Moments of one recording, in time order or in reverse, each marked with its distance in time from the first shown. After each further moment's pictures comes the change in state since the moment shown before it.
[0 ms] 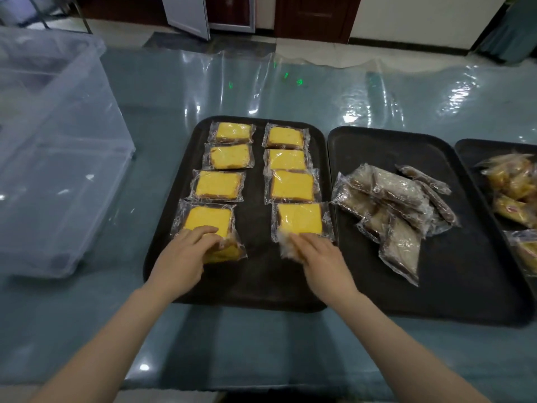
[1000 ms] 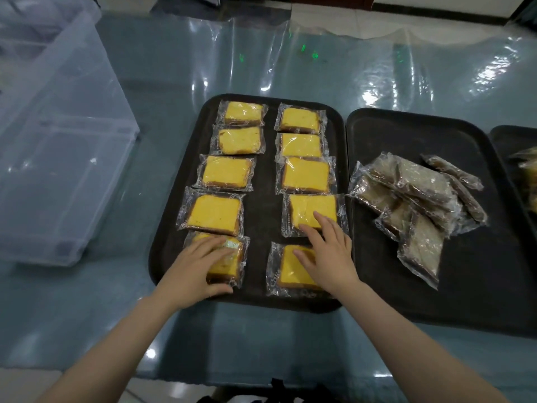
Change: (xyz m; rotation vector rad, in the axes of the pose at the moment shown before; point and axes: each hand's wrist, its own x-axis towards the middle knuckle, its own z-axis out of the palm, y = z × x) left_hand -0.022 -0.019 0.040 -0.146 -0.232 -0.065; right_hand 0.025 0.015 0.034 -0.055 -0.053 0.094
